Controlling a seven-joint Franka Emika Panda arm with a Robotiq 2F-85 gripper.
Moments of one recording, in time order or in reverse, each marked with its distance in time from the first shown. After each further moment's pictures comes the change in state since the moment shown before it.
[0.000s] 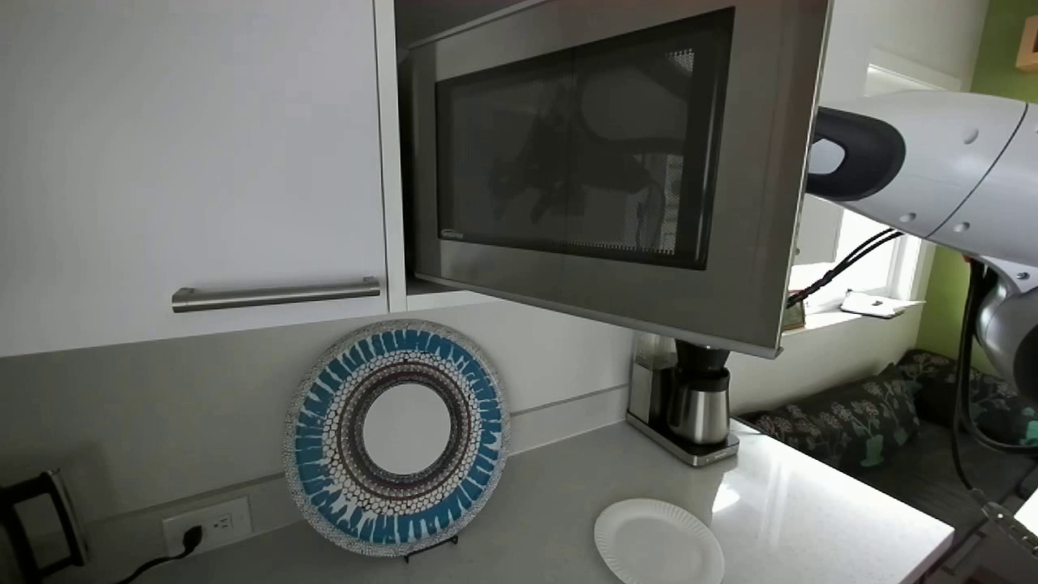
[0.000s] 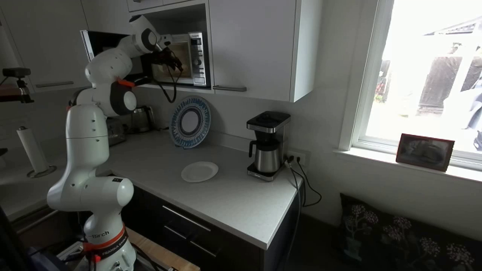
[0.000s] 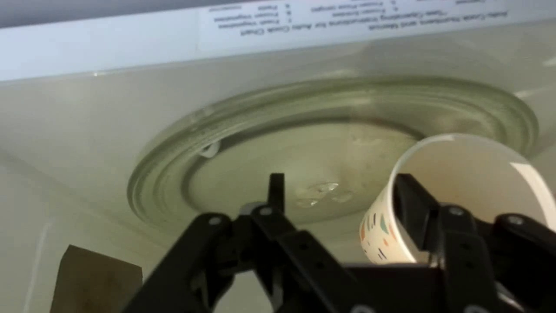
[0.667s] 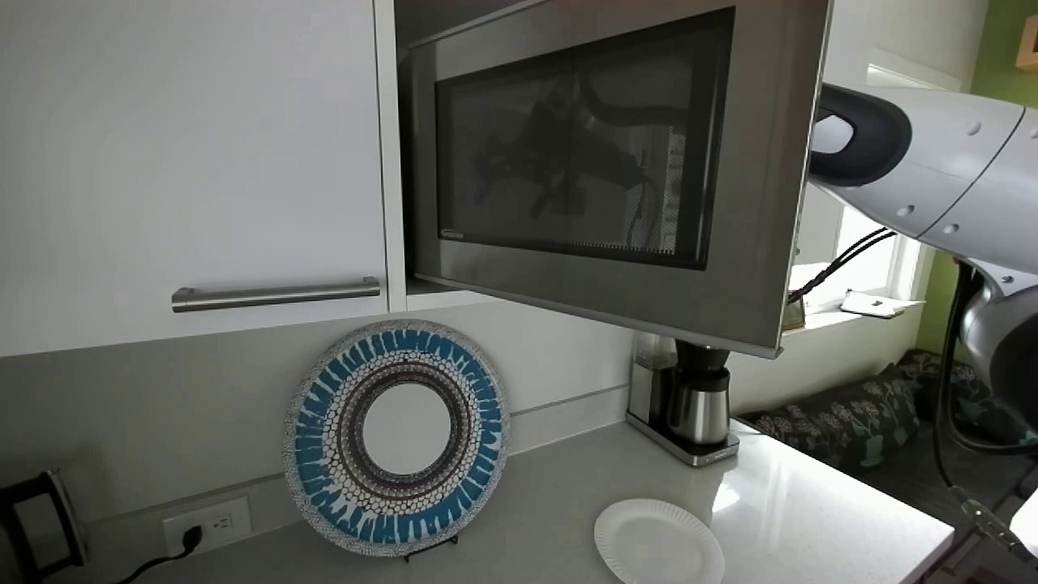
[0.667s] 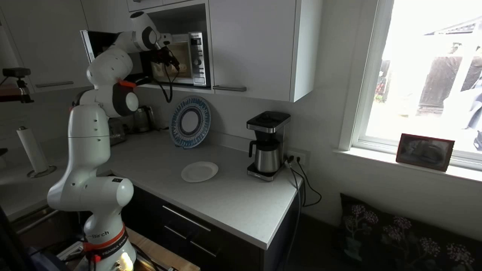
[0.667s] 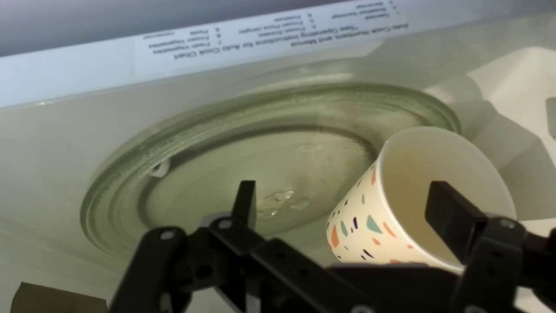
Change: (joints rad) arm -0.013 0.035 0.003 0.090 0.148 -0.045 0.004
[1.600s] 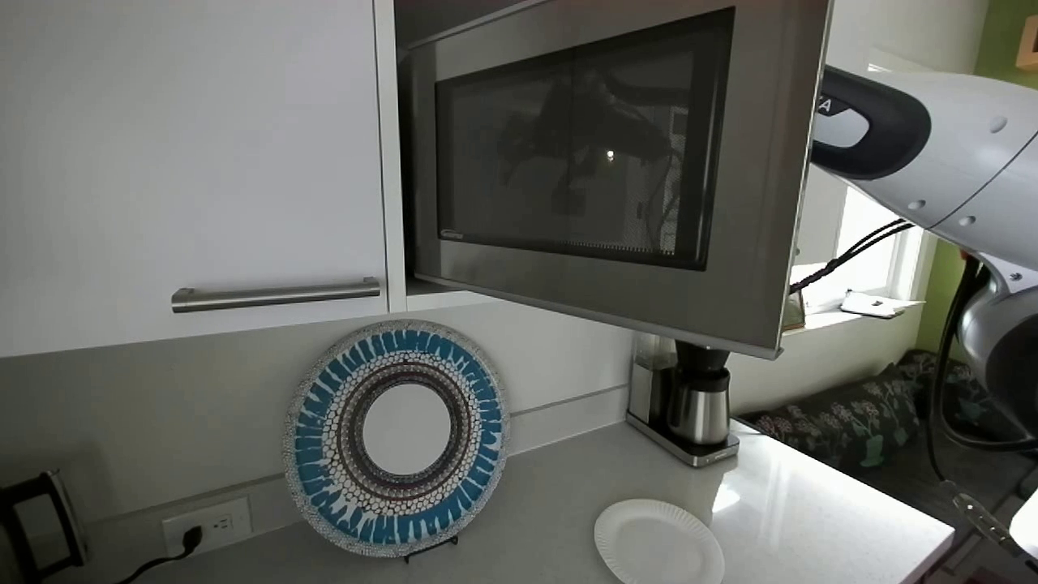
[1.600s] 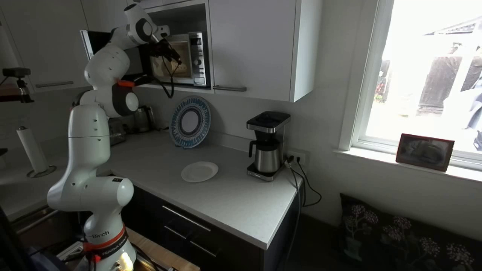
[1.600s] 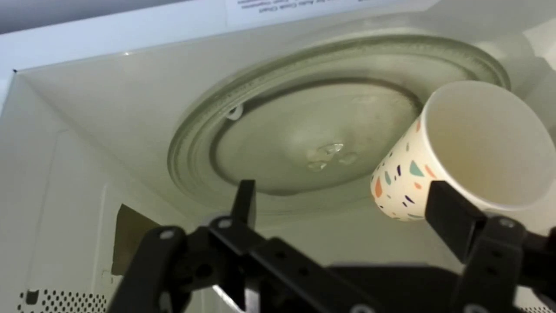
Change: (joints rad) arm 0.013 0.007 -0.020 0.102 -0.124 -0.102 0.020
